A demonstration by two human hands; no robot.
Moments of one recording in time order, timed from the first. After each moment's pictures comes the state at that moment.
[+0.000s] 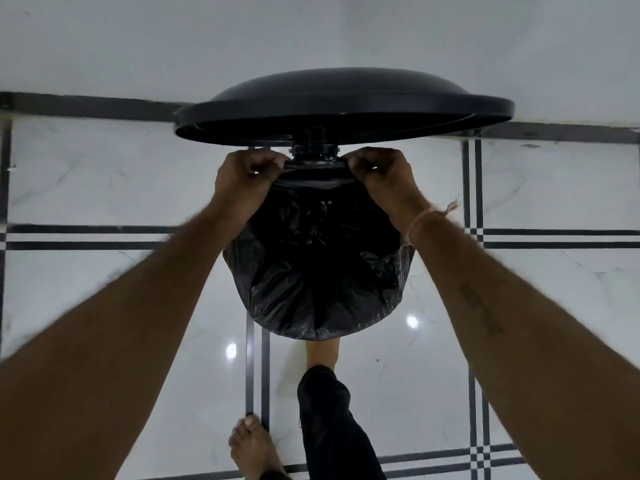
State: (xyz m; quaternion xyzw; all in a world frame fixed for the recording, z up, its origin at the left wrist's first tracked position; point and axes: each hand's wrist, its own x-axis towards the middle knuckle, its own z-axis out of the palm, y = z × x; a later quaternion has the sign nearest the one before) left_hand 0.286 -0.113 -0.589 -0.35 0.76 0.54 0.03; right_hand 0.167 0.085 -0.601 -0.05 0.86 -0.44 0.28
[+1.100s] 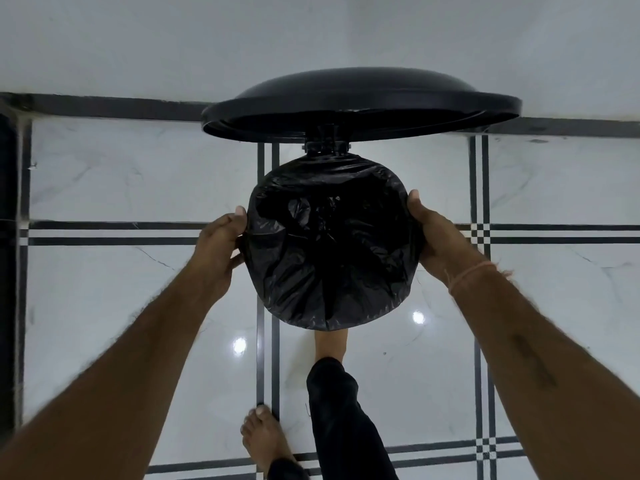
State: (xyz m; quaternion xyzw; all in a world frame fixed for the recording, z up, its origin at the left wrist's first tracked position) left_hand 0.384 -0.117 -0.600 -0.49 0.49 0.71 0.10; right_hand 0.211 0.160 -0.585 0.24 0.67 -0.55 0.44
